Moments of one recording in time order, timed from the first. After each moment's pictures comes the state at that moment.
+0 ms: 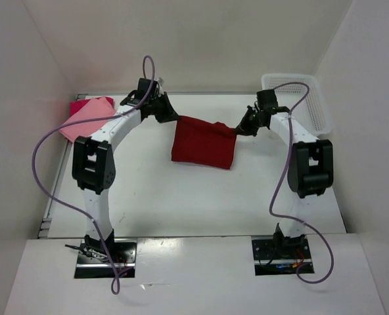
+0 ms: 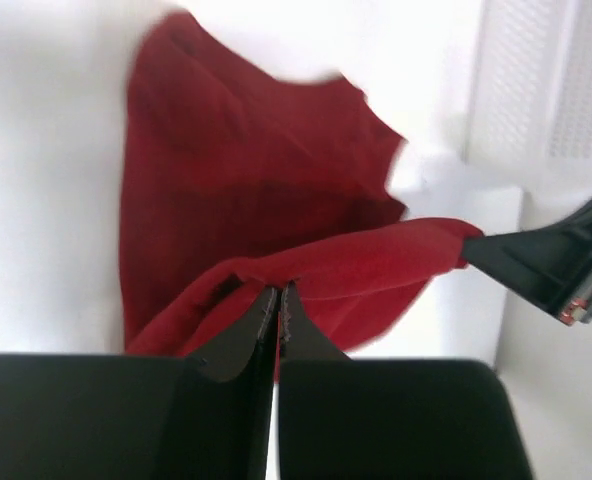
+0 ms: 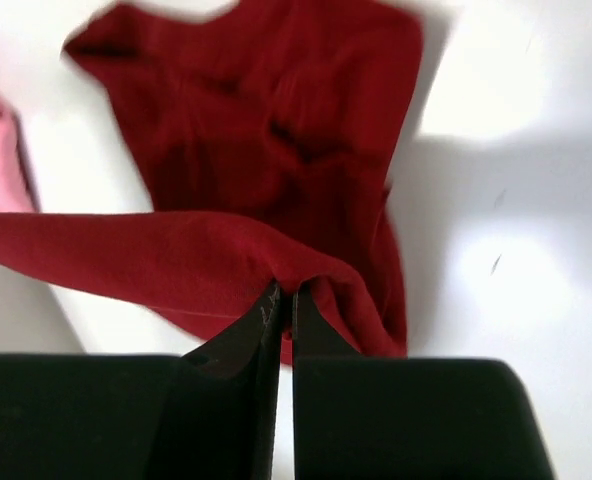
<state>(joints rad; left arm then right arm) -0.27 1.95 1.69 -0.46 0.37 -0.68 0.12 1.81 1.40 -0.52 -0.34 0.66</state>
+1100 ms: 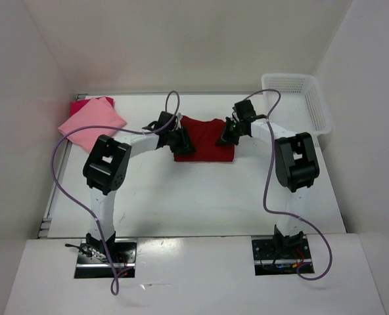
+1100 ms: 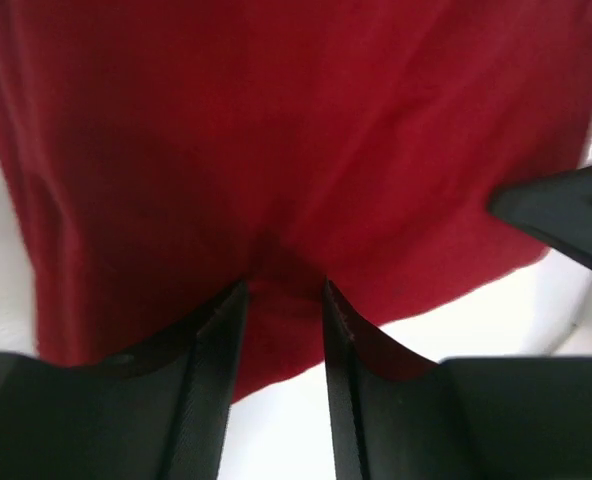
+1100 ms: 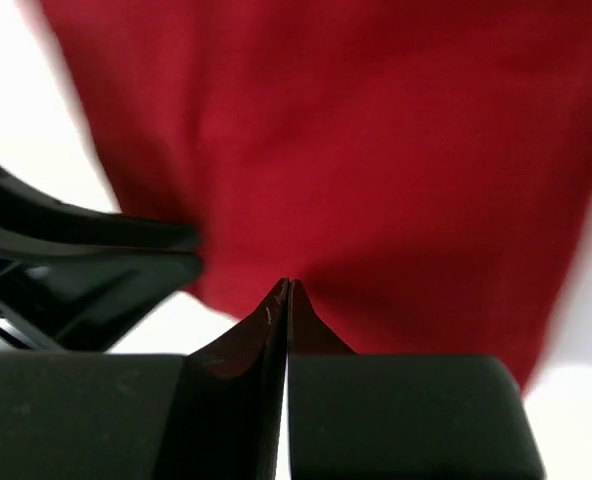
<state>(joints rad) -0.42 2.09 1.44 -0.18 0.36 -0.70 0.25 1.99 1.43 -0.39 -0.39 0.62</state>
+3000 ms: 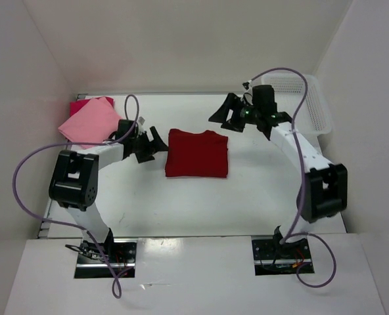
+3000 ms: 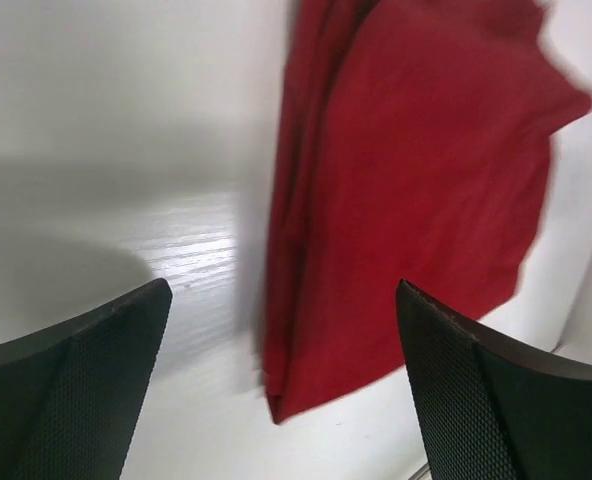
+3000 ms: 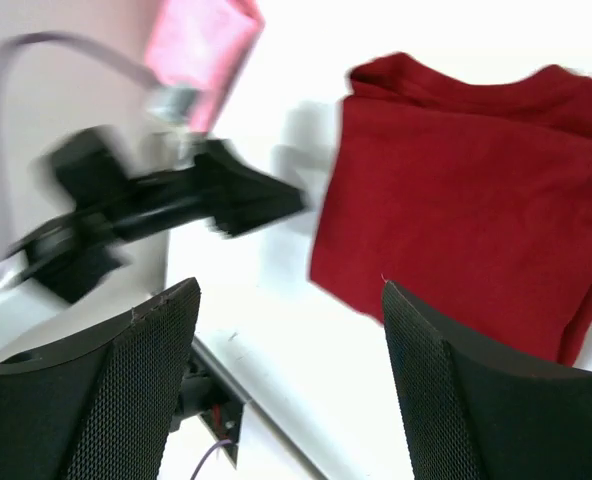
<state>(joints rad) -0.14 1.75 0.99 -0.05 0.44 -0.63 0.25 1.65 1.37 -0.32 -0.54 0.65</state>
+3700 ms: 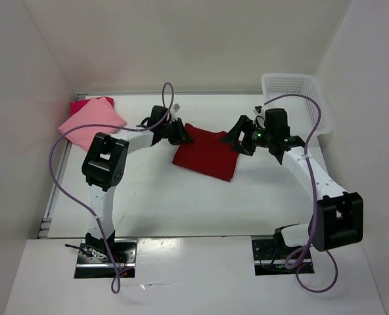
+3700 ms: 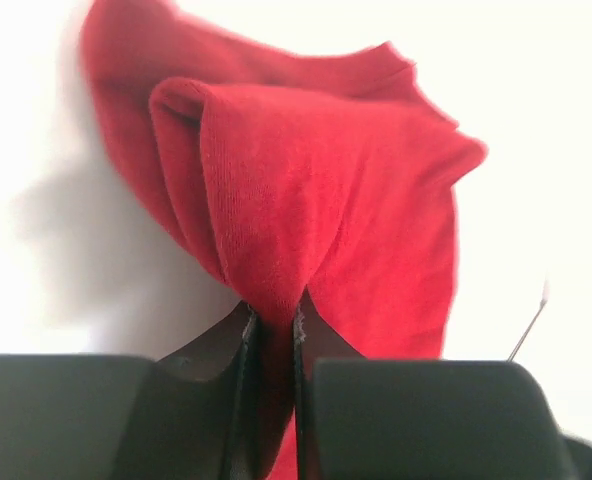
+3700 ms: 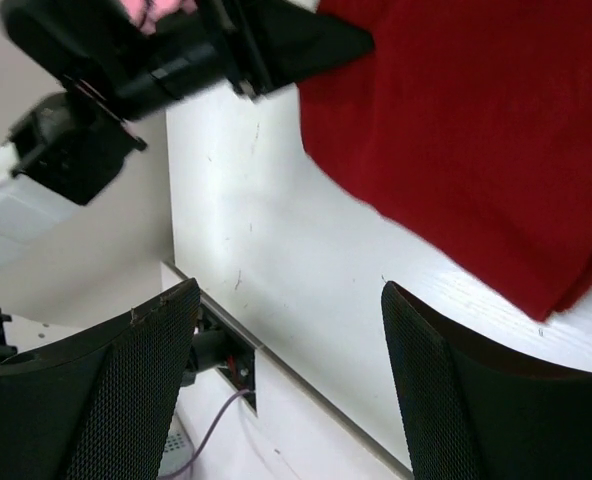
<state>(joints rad) -0.34 2.12 1.38 0.03 0.52 -0.64 0.19 1.35 1.02 -0.31 -0.60 0.72</state>
